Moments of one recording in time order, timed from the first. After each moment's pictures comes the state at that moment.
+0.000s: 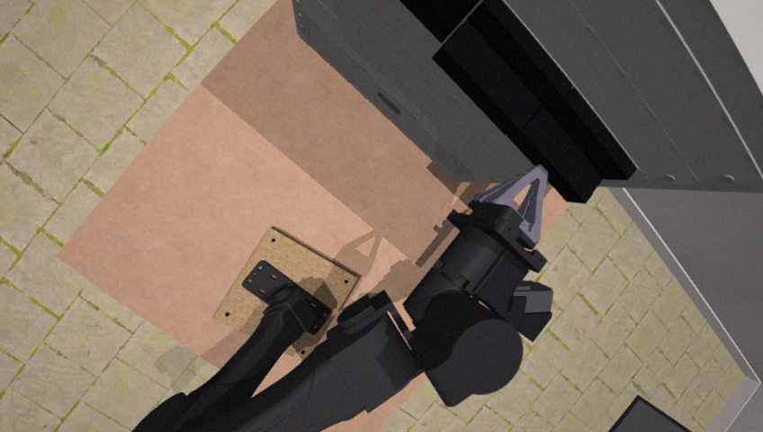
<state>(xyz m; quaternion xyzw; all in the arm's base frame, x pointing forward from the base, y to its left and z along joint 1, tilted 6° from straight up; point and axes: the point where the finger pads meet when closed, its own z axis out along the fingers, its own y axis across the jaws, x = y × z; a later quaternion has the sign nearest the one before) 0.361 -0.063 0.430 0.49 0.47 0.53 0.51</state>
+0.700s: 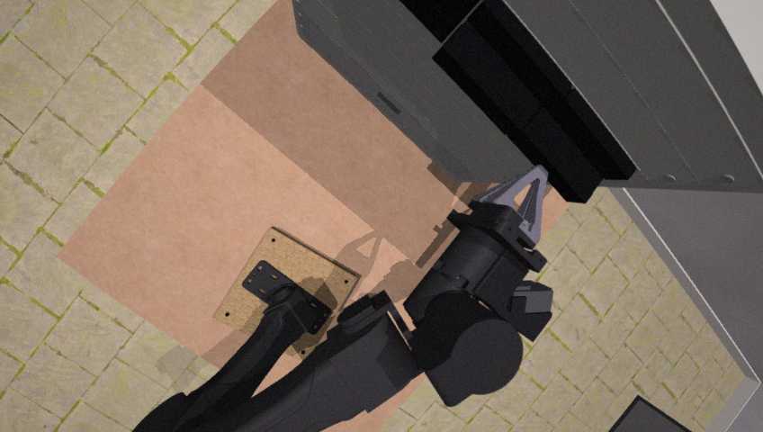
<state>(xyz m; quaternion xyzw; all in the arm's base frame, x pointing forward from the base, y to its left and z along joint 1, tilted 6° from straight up) 0.361 -0.063 0.430 0.49 0.47 0.53 0.51</state>
